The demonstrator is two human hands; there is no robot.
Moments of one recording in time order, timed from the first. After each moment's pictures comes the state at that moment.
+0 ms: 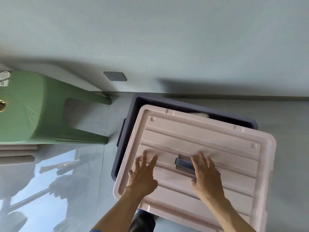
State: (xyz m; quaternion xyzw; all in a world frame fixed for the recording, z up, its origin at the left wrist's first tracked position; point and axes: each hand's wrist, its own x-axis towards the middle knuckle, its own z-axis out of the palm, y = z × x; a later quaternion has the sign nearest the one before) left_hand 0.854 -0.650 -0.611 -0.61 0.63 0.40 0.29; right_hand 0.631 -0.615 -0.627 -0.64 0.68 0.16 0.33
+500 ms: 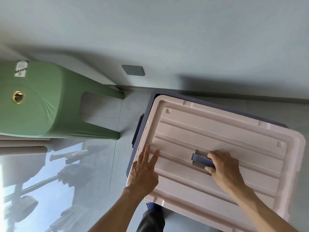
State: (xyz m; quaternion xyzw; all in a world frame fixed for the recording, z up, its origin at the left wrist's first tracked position) left_hand 0.920 -0.657 -0.628 -0.64 0.68 0.33 0.17; right_hand 0.638 -0.661 -0.655 -0.70 0.67 0.05 0.25
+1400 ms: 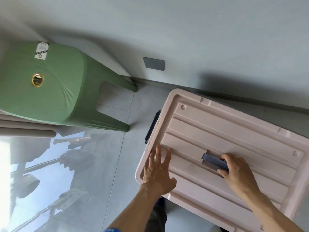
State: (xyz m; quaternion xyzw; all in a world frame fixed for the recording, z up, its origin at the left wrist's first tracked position) left_hand 0.920 -0.660 -0.627 -0.64 0.59 0.43 0.24; right_hand 0.645 -0.670 -0.659 -0.69 0.66 0.05 0.28
